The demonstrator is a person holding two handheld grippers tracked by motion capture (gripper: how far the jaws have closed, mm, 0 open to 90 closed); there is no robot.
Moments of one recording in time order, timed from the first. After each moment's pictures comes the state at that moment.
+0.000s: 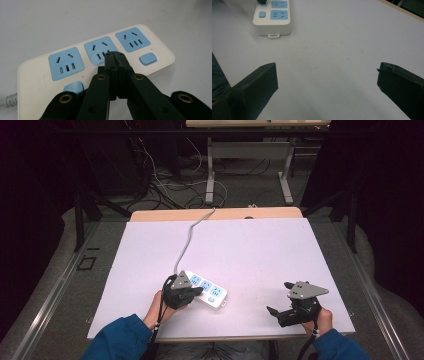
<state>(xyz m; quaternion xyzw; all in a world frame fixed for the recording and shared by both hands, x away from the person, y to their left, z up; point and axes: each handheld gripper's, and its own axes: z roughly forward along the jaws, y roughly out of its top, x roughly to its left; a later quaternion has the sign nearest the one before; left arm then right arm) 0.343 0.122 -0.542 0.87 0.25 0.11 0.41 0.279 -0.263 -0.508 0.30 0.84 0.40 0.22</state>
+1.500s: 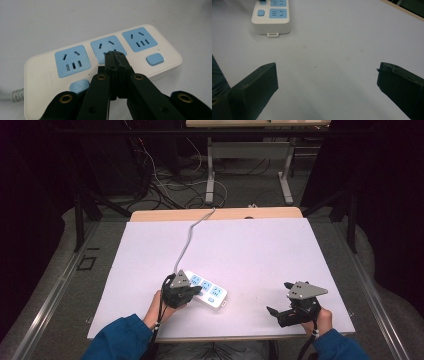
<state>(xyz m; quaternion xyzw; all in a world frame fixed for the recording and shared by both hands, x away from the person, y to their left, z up) 0.346 0.126 -0.543 0.87 0.27 0.12 0.41 0.279 -0.261 -0.509 0.30 0.83 0.40 0.23</state>
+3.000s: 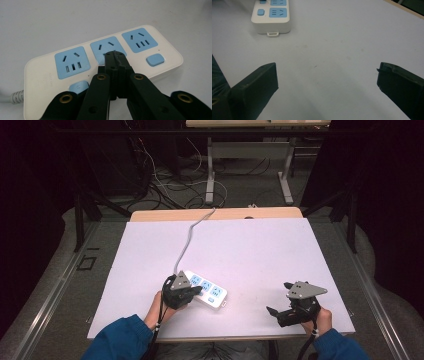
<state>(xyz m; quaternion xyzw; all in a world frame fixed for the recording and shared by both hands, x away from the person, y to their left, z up) 0.343 0.124 -0.546 0.86 0.26 0.13 0.41 0.280 -0.261 -0.510 0.31 0.83 0.40 0.22</state>
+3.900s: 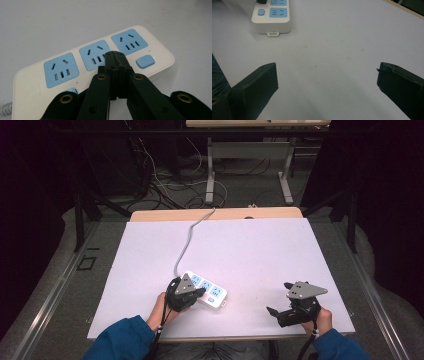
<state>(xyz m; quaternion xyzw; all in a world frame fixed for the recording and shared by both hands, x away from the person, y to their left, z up) 0.336 0.112 -0.545 0.87 0.23 0.15 0.41 0.280 -0.261 -0.510 0.30 0.83 0.40 0.23</state>
